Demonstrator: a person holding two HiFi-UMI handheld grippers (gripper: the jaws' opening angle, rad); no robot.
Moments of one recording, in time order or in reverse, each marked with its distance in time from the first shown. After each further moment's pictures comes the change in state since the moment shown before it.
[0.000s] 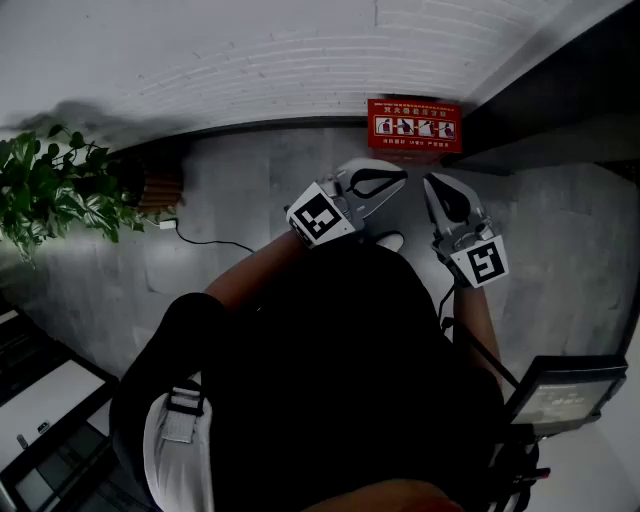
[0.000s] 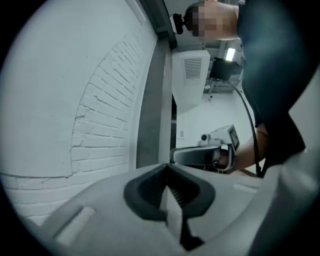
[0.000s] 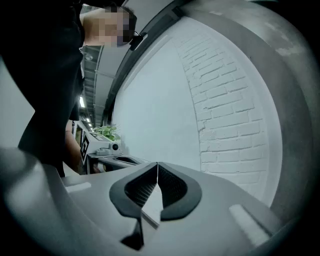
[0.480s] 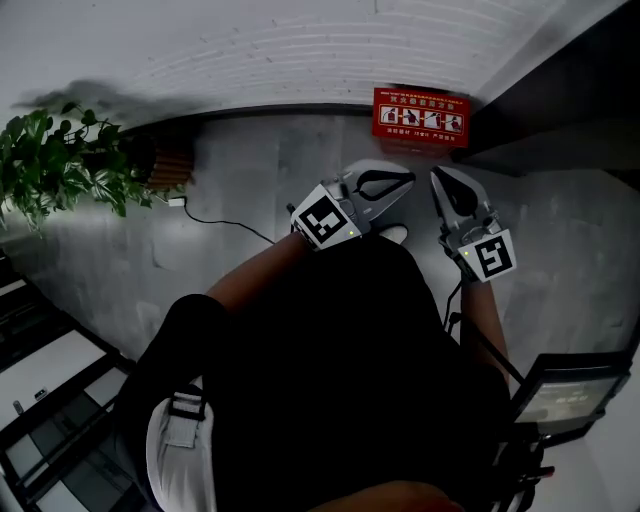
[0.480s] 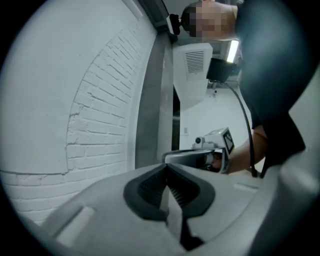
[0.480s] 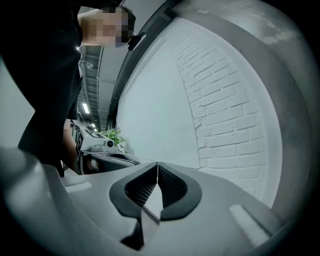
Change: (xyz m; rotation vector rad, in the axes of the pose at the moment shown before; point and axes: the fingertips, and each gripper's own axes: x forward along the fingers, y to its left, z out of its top) left arm 0.045 -0.036 0.002 0.001 0.045 0.051; right arm -0.039 -0.036 -0.013 0.040 -0.001 0.061
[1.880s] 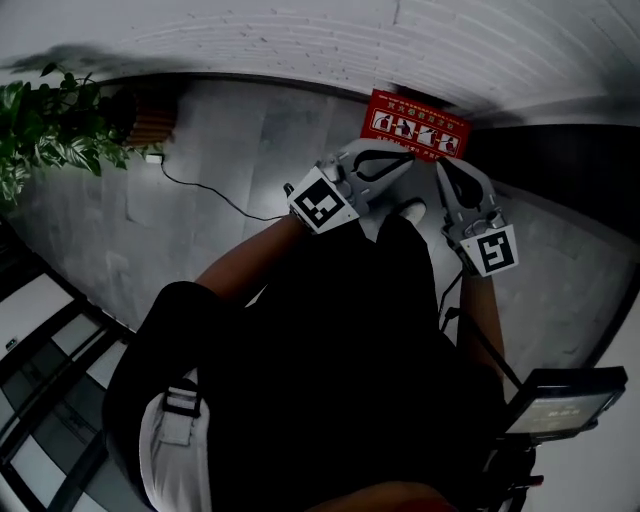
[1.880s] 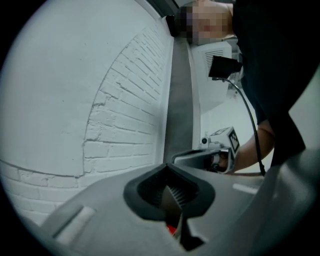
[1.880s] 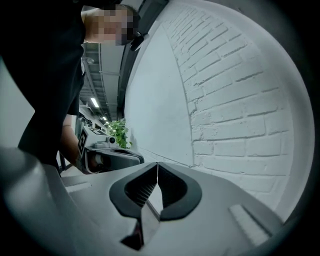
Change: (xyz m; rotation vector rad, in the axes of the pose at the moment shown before) left arm 0.060 0.146 -0.011 -0.092 -0.060 0.203; right arm 0.090 -0.123 -0.015 -0.026 0.127 0.151
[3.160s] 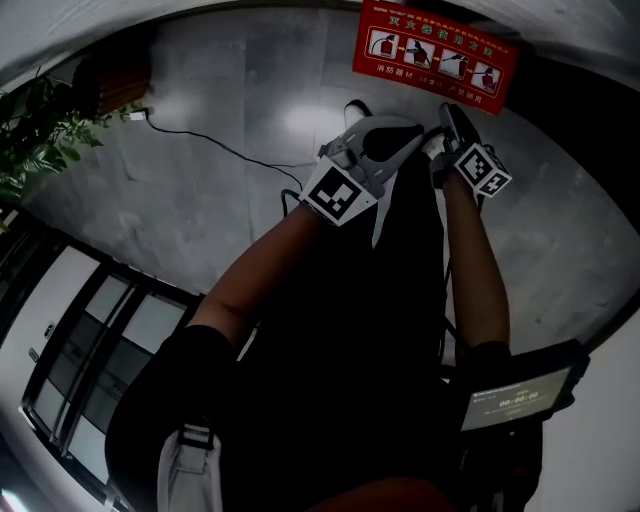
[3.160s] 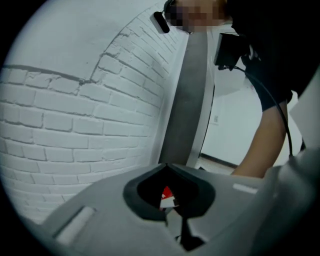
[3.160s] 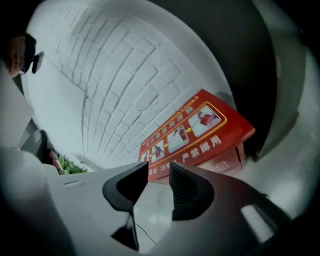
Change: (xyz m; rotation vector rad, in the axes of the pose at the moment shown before) left arm 0.046 0.005 -0.273 -0.134 0.229 0.078; right arm -0.002 -0.099 -0.476 1.017 0.226 -0.424
